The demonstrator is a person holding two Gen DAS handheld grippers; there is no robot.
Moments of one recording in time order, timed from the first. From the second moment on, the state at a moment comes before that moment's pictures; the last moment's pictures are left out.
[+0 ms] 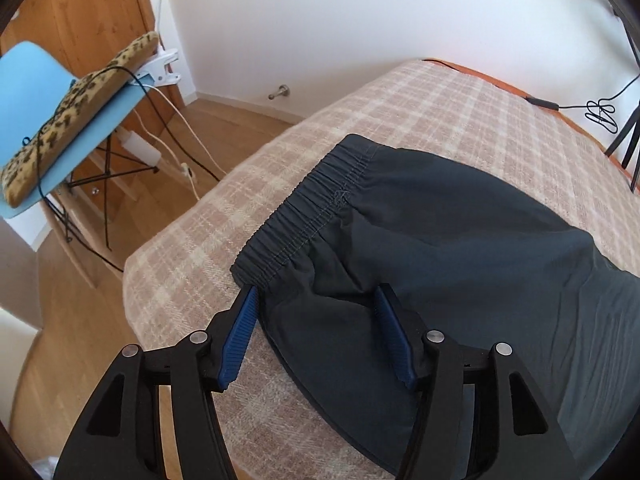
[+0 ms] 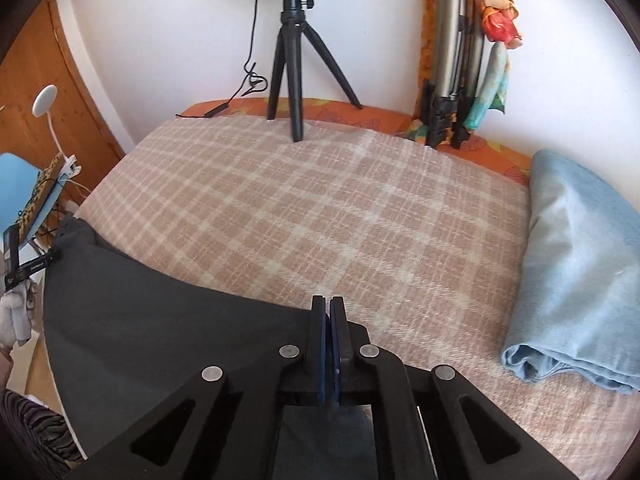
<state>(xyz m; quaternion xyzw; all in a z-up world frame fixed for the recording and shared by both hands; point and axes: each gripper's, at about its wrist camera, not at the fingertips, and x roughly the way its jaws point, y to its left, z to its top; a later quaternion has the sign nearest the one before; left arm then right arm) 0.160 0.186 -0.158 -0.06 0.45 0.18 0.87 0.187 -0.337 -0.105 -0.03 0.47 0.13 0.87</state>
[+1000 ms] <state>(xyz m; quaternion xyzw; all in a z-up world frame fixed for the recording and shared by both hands) 0.138 0.283 -0.161 -0.36 0.41 0.10 0.83 0.115 -0.169 -0.038 -0.07 0.42 0.25 0.87</state>
